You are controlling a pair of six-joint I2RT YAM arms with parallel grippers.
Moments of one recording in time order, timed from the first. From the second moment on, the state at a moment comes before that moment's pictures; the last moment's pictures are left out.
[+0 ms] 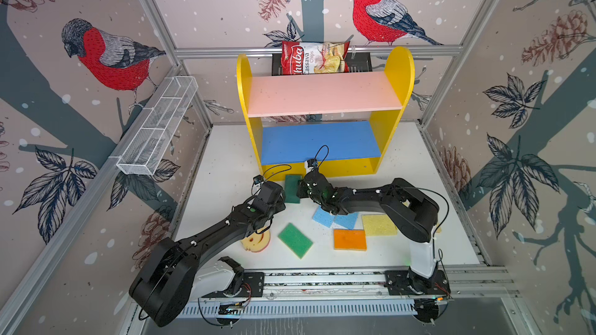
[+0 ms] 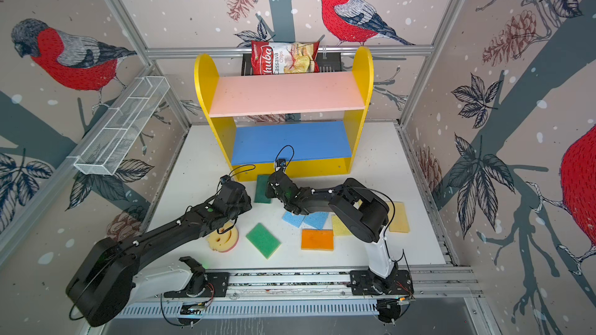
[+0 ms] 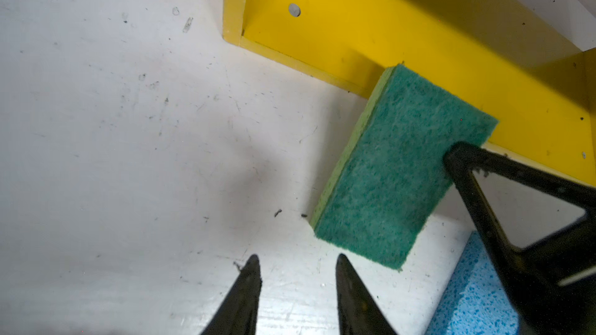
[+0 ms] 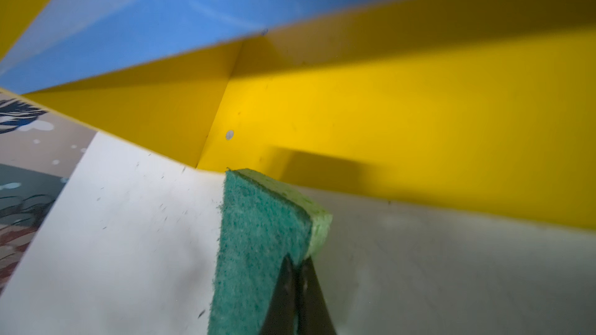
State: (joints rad) left arm -0.57 1.19 0.53 -0.24 -0.22 -0.87; right arm 0.98 2.00 1.11 0.31 0.23 0.62
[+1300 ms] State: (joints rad) left arm -0.57 1.50 0.58 -0.04 -0.13 -0.89; right arm 0.93 1.75 0.81 0.31 0.18 0.67
